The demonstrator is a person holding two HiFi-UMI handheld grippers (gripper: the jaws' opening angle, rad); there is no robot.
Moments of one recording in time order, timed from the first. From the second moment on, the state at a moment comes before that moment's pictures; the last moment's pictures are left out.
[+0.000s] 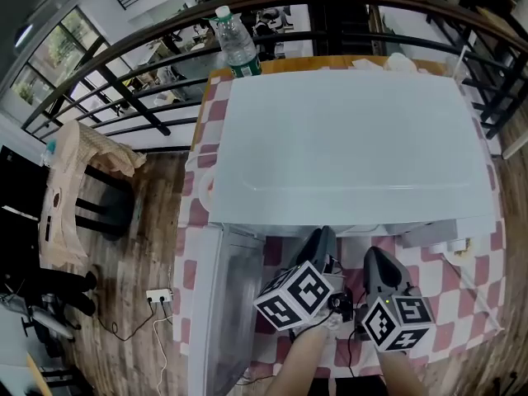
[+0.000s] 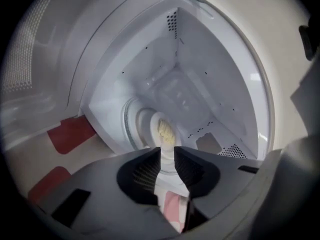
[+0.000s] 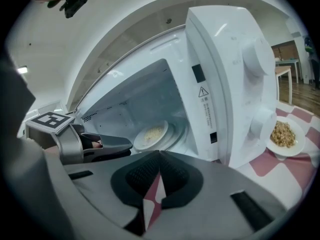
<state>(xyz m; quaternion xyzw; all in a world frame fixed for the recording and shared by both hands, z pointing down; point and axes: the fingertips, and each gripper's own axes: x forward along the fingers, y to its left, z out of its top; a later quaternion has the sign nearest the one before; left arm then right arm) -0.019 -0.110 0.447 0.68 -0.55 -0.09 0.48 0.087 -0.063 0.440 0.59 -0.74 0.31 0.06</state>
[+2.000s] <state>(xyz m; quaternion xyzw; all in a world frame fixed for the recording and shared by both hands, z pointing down) -0.025 -0.140 0.472 0.61 -0.58 -0.06 0.54 0.101 -0.070 0.458 0.59 -0.74 0.33 0.07</state>
